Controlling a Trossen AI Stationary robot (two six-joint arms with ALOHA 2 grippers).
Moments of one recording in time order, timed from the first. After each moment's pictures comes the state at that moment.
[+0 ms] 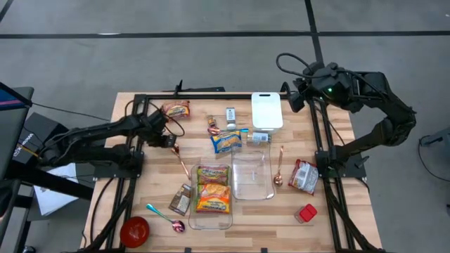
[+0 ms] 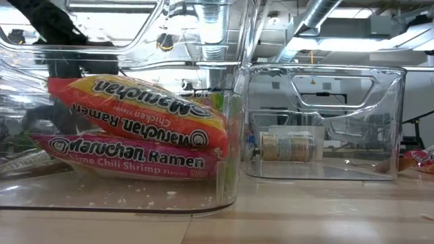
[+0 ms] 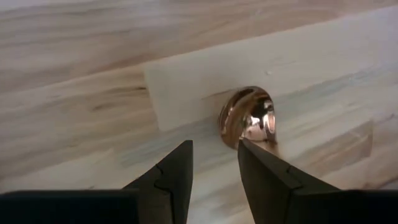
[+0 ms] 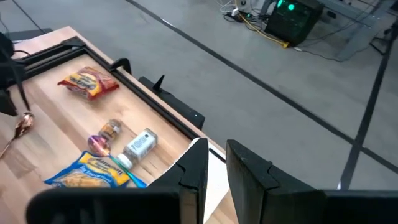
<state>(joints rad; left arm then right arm) 0.63 1.03 0.45 -0.70 0.14 -0.74 -0.13 1.31 1.96 -1.39 0.70 0.37</state>
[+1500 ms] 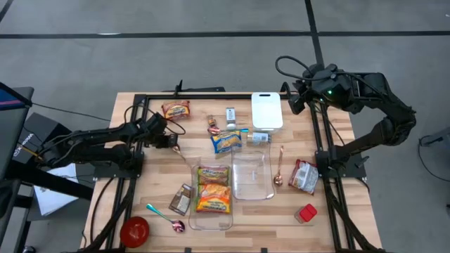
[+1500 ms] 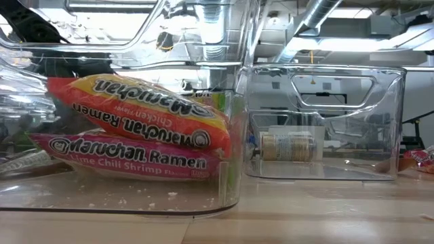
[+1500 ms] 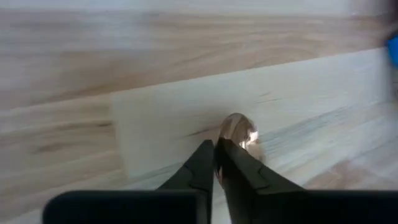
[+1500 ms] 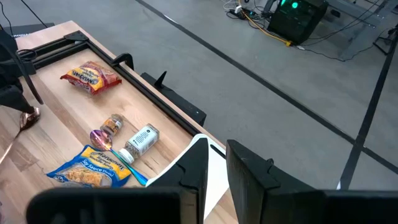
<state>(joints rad) 0.63 1.02 0.30 -0.39 0.15 -0.84 -0.10 1.31 1.96 -1.42 0.70 0.37</state>
